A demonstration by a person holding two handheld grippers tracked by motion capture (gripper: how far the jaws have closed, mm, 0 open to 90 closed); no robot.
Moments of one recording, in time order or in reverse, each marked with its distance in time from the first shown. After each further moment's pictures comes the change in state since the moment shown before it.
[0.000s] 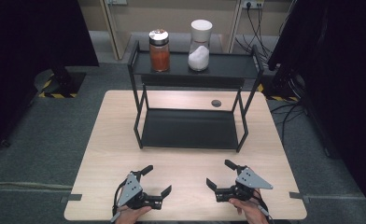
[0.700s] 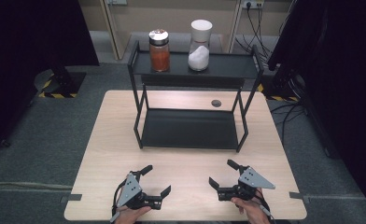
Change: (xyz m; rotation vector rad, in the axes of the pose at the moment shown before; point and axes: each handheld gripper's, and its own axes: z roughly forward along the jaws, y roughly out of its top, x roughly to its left) left arm 0.000 0.001 -0.002 -0.001 0.002 0.019; right arm -0.003 -0.002 -0.004 -0.005 -0.019 0.015
